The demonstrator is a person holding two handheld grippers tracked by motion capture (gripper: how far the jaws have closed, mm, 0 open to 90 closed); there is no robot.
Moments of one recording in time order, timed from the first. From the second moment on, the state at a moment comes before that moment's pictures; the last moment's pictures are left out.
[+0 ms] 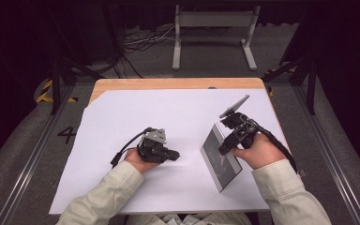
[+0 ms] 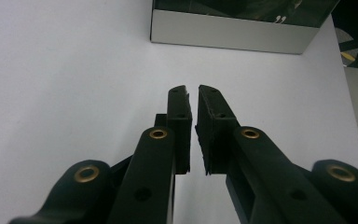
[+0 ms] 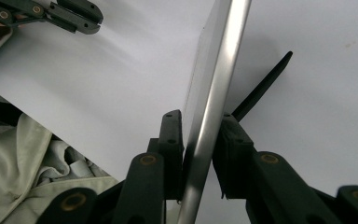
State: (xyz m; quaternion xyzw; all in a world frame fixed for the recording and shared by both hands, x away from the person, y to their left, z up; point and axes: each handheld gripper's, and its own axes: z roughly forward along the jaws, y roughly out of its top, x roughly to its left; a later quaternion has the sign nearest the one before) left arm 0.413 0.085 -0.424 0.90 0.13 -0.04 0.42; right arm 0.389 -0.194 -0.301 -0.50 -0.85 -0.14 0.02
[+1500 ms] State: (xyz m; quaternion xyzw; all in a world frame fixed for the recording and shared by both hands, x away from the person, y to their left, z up) left arm 0.397 0.141 -0.424 0.88 0.20 -0.01 0.43; right arm 0.415 -0.169 -0.261 -0.32 -0.94 -0.13 -0.03
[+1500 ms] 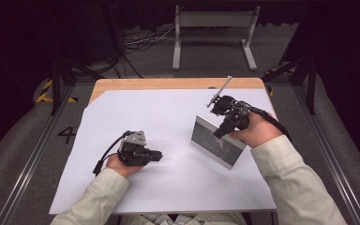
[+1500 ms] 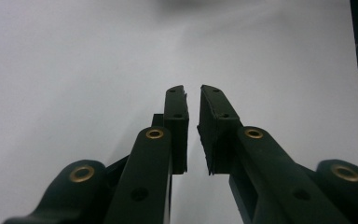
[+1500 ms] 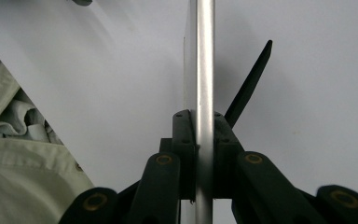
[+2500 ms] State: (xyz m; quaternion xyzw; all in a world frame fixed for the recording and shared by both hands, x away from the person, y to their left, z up) left arm 0.388 0.167 -0.426 0.87 0.23 0.00 0.43; right arm 0.443 -0.136 -0.254 -0.14 -0.98 -0.10 -0.04
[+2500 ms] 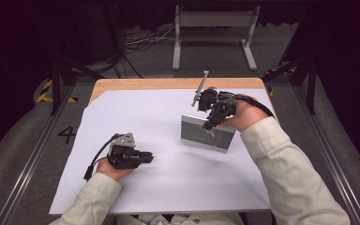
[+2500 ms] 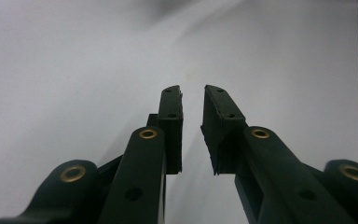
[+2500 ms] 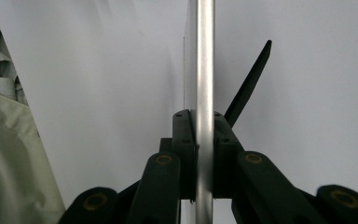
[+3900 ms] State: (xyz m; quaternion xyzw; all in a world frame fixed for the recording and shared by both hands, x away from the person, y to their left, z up) left arm 0.394 0.162 -0.428 0.87 0.22 -0.01 0.43; right arm 0.452 -0.121 -0.284 0.00 -1.00 -0.07 -0.01
